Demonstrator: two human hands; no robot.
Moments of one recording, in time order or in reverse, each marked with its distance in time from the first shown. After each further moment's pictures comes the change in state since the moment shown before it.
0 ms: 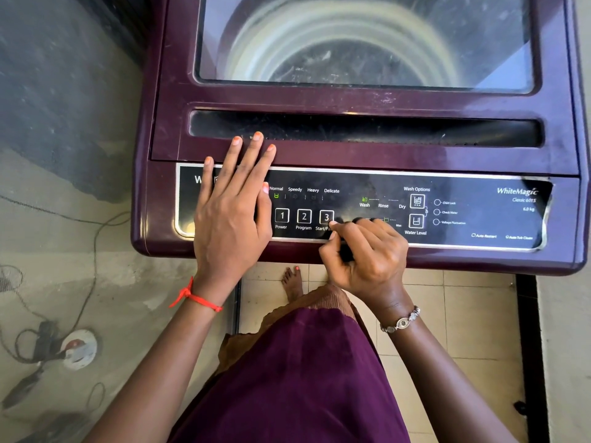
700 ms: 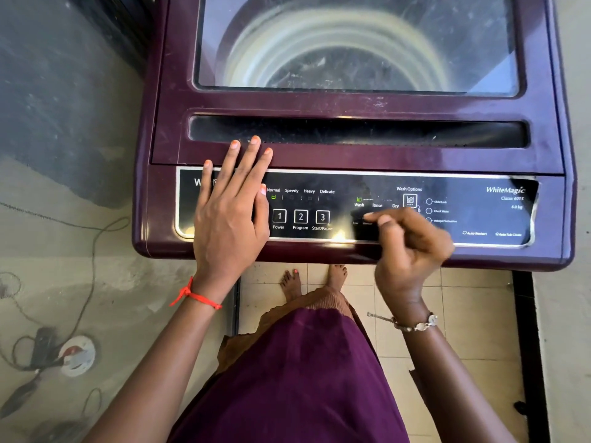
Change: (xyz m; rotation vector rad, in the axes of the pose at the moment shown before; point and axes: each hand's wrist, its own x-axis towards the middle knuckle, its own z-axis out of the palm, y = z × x) left_hand 0.000 0.000 0.000 -0.014 0.003 0.007; right_hand 0.005 0.004 -0.026 0.558 0.263 0.569
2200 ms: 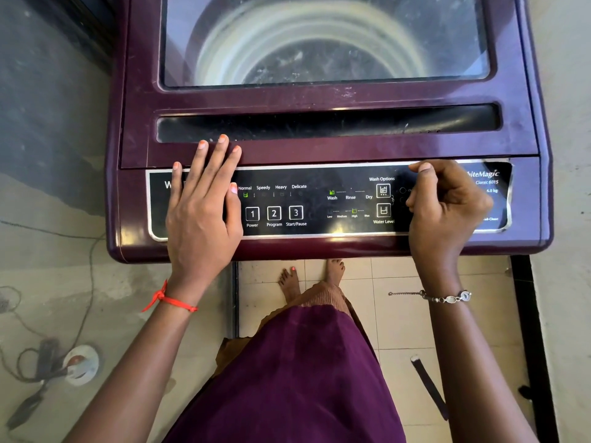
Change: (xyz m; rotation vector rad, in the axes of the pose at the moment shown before) left_hand -0.001 0.001 0.001 0.012 0.019 -0.008; right_hand 0.043 0.021 -0.042 -0.236 0.139 0.103
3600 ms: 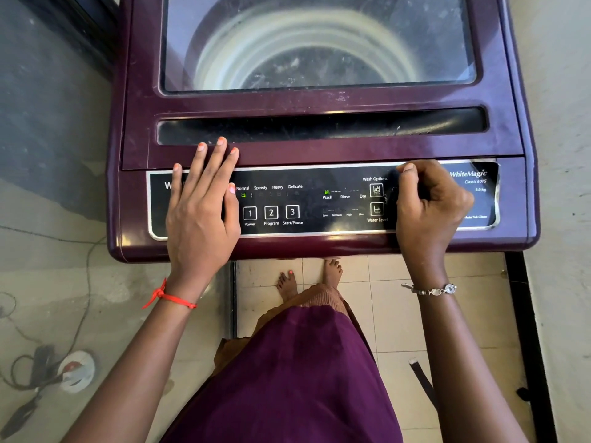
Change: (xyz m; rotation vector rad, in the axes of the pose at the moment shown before) left_hand -0.001 0.000 0.000 -0.006 -0.010 0.001; right_hand 0.000 -0.003 0.001 -0.103 -0.005 -0.095
